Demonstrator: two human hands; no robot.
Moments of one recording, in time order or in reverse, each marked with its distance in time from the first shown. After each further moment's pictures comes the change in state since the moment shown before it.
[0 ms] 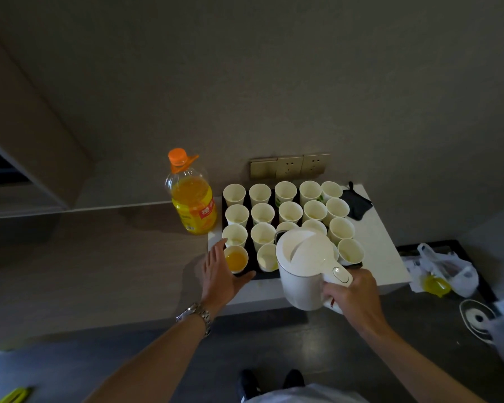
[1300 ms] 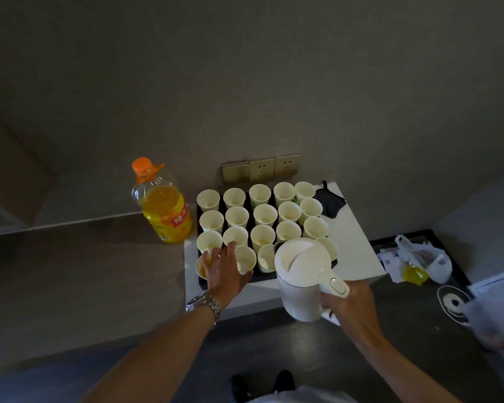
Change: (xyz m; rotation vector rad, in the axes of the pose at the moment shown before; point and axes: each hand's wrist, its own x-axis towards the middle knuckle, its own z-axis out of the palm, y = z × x) left_hand 0.019 0.059 0.042 0.360 -0.084 0.112; right_hand -0.005 0.044 -0.035 0.049 0.068 0.083
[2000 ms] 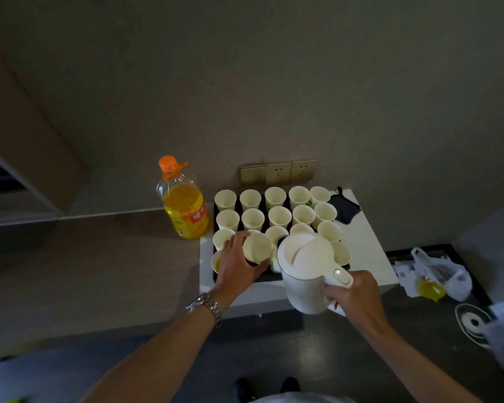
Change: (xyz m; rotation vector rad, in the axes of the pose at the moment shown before) left_hand -0.015 0.007 -0.039 -0.503 0.133 0.040; right_hand 0.008 -0.018 0.005 -0.103 -0.053 -0.085
